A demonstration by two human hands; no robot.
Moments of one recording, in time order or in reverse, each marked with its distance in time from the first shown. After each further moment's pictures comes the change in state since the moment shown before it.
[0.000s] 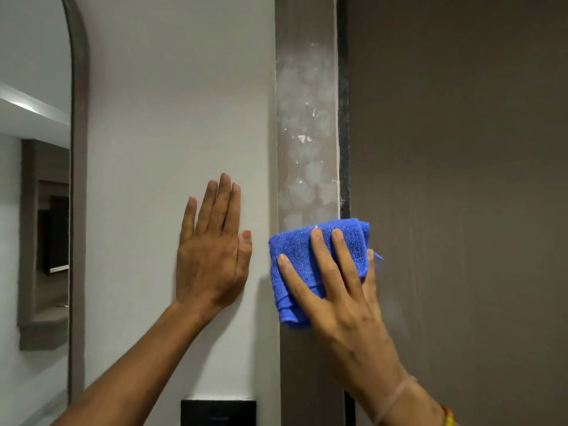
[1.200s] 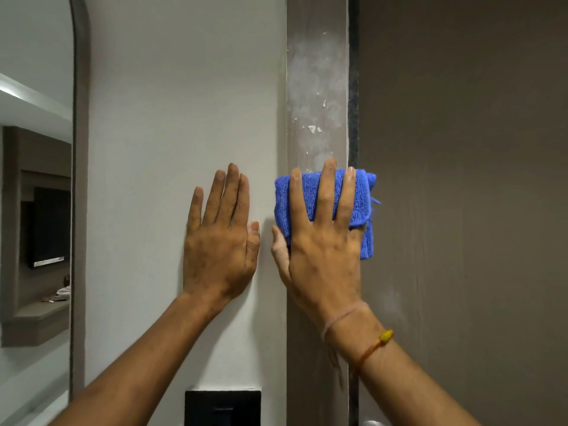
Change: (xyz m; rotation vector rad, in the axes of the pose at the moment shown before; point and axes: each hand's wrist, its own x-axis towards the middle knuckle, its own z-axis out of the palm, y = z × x) left_hand -0.002 0.002 0.001 -0.015 0.007 0.003; right_hand 0.065 -0.021 0.028 -0.026 -0.015 0.340
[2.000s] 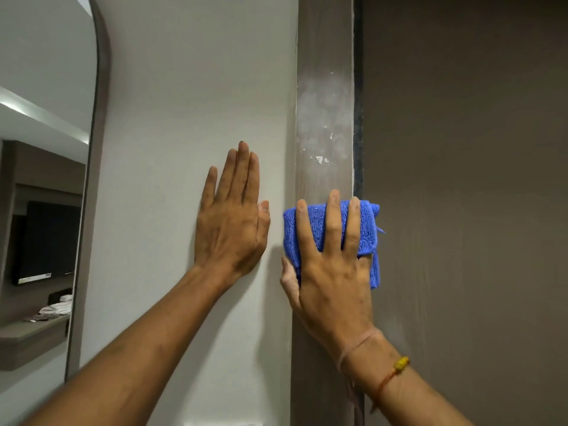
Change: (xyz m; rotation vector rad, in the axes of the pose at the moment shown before) left_hand 0.056 -0.005 -0.009 -0.085 0.069 0.016; right_hand 0.001 0.006 -0.005 -0.009 -0.030 -0.050
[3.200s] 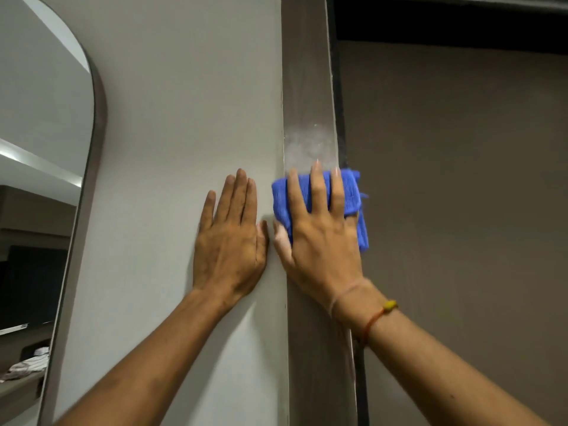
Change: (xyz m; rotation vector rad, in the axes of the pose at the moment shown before) left_hand 0.036 0.003 -0.002 0.031 0.007 0.005; right_hand 0.094 0.005 -0.018 0.039 0.077 -0.058
